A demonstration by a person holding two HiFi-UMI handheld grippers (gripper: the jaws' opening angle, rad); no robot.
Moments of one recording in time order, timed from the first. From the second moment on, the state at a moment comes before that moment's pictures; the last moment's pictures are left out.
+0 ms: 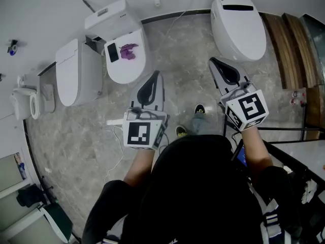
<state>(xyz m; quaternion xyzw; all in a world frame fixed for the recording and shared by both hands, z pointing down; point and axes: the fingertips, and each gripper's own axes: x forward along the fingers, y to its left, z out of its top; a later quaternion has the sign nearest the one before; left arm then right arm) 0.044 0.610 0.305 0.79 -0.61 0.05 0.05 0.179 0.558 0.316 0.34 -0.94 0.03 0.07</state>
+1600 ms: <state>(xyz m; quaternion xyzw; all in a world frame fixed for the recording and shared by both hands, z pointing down) -0.027 0.394 0.311 0.82 -0.57 0.04 0.05 0.099 0.349 0.324 0.35 -0.93 0.06 0.07</state>
